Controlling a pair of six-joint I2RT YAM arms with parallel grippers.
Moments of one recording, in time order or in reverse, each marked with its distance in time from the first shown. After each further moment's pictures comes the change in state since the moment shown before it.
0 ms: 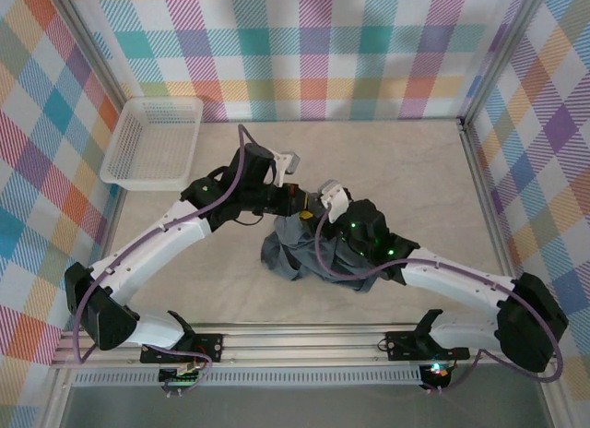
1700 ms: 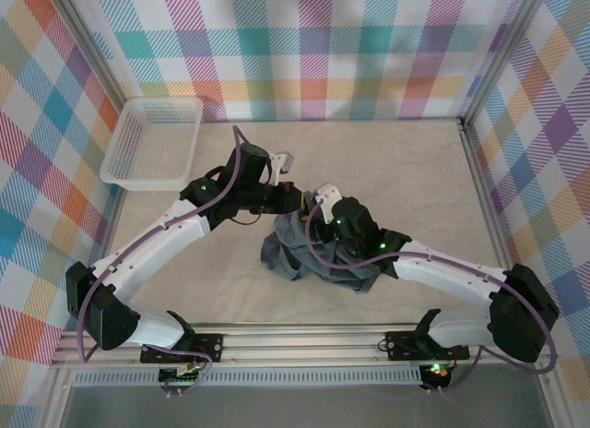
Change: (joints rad) left arm 0.046 0.000 -0.042 0.029 0.045 -0.048; right arm 0.024 0.074 0.097 -0.234 0.078 0.144
